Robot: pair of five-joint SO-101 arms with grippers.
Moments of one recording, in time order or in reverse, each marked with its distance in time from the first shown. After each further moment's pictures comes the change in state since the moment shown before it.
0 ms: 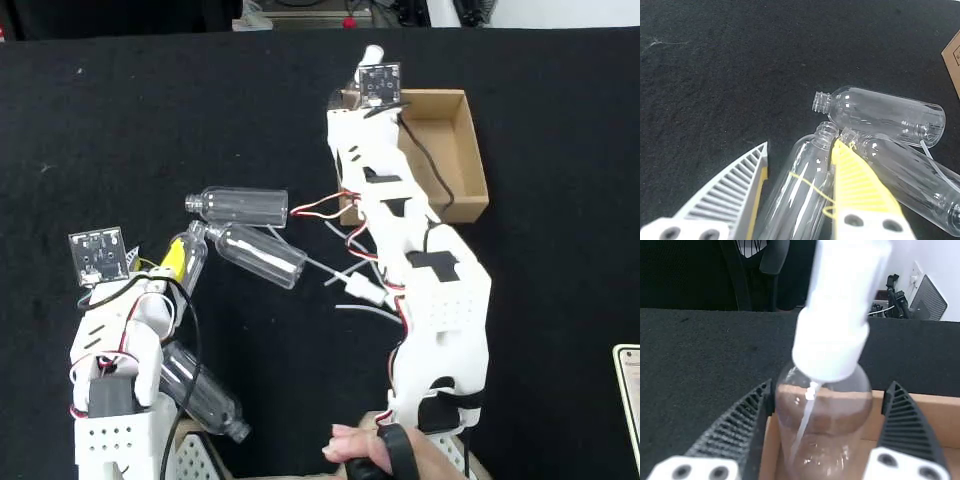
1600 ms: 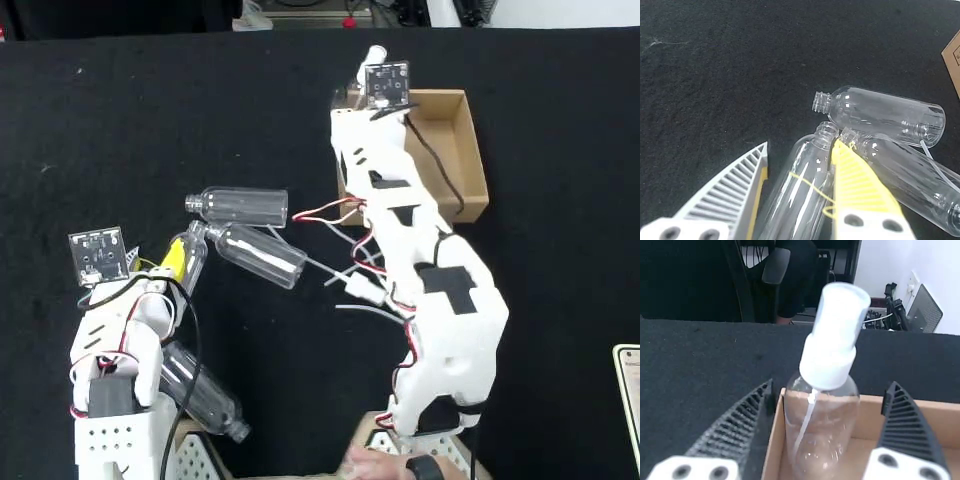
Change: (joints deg) left arm 0.0 0.0 0.0 0.0 0.0; right arm -0.1 -12.2 10.9 0.1 0.0
